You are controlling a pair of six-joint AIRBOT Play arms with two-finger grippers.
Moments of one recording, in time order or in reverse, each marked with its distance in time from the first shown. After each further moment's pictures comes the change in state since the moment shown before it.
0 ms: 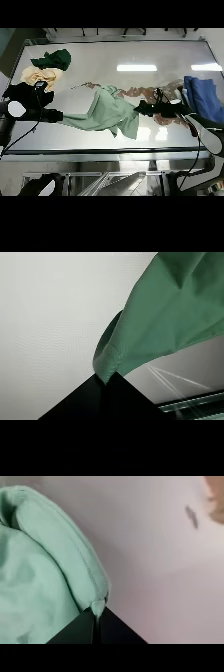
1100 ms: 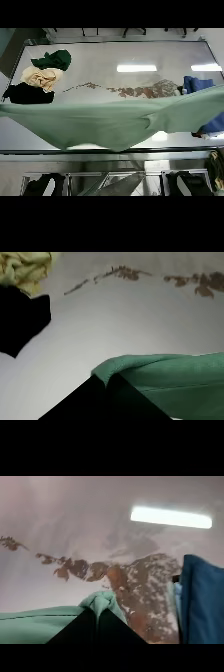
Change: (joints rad) left arm 0.176 0.354 0.705 -0.029 -0.414 -0.014; right arm -0.127 0.972 0.830 -1.003 0.668 0.438
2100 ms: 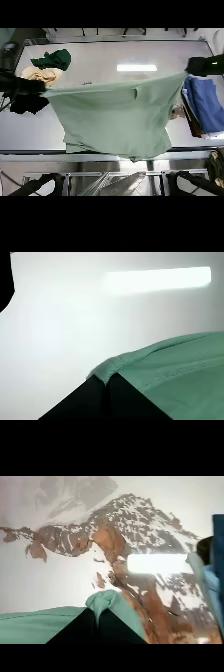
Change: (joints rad) left arm -0.107 -0.612 -0.187 0.054 0.283 -0.001; right arm 0.000 -0.592 -0.142 0.021 -0.296 0.056
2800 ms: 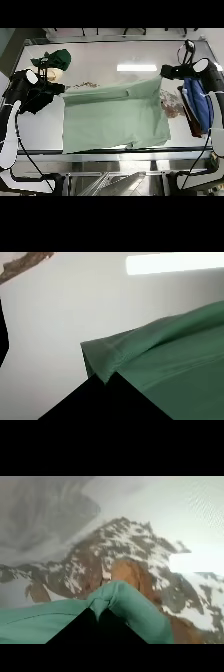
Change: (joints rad) left arm -0.028 -0.319 -0.003 0.074 0.253 0.025; right arm 0.012 -0.335 -0.067 0.175 -0.325 -0.071
